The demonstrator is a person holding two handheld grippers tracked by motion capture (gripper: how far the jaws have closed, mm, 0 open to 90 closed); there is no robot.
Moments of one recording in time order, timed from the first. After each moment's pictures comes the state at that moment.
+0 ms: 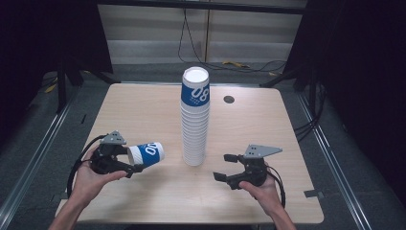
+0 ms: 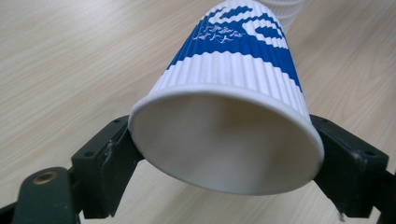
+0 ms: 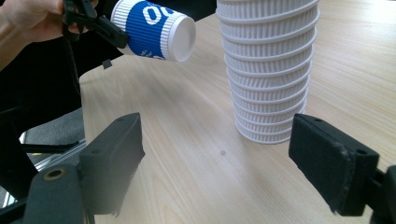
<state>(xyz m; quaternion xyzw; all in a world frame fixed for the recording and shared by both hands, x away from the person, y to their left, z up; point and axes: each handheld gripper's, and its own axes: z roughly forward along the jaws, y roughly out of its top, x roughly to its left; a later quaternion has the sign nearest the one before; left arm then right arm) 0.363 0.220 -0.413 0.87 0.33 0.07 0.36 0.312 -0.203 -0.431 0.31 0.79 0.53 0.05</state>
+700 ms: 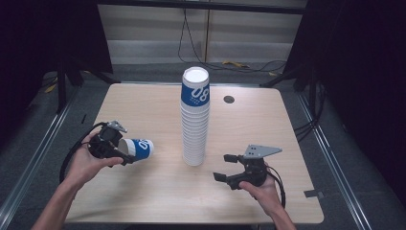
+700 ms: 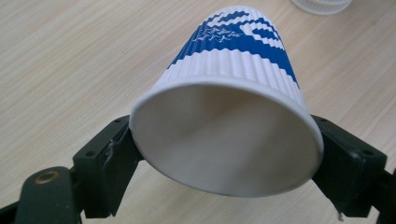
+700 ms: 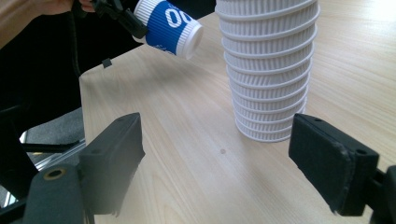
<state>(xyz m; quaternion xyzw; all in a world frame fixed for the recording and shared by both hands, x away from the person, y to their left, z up) 0.405 0.227 -0.408 0.90 0.35 0.06 0.23 0.313 -0.203 -0.432 0.31 0.79 0.53 0.05</state>
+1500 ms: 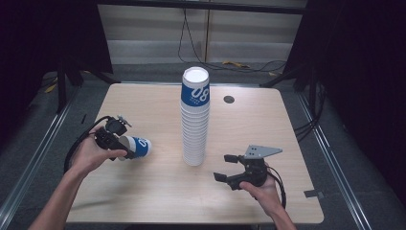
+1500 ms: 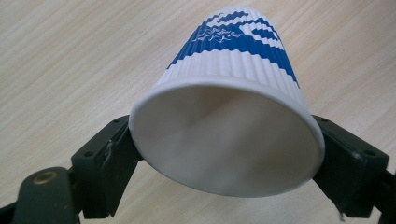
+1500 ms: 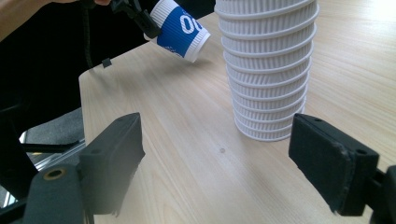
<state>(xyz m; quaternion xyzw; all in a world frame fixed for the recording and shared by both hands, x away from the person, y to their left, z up) 0.432 0.219 -0.411 0.91 0.38 0.04 0.17 0.312 -0.205 -0.433 0.31 0.79 0.53 0.05</state>
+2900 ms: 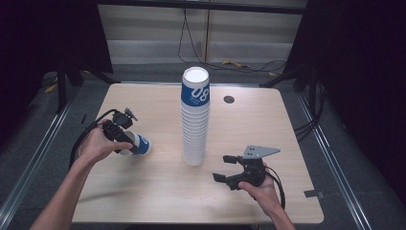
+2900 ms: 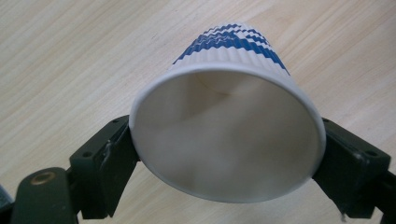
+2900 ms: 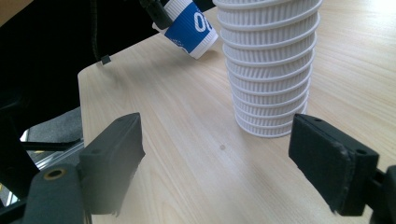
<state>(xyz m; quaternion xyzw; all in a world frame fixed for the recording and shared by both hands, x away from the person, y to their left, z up) 0.456 0.204 -0.409 0.91 0.40 0.03 0.13 0.315 -0.203 -0.439 0.31 0.79 0.52 0.05</state>
